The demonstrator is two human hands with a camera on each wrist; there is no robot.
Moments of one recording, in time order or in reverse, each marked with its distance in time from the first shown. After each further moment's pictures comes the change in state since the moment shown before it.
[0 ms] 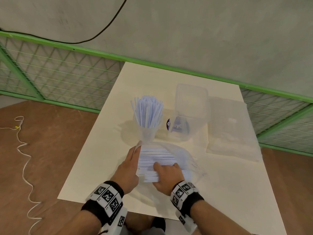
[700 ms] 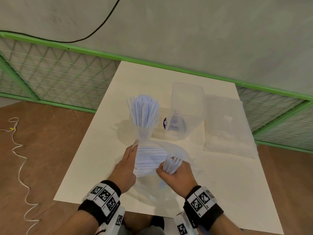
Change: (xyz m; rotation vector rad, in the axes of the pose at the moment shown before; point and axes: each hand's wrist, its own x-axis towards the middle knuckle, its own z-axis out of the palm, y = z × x) left_hand 0.002 -0.001 0.000 -0.021 0.012 0.023; right_hand -0.034 0.011 -0.029 0.922 0.282 0.210
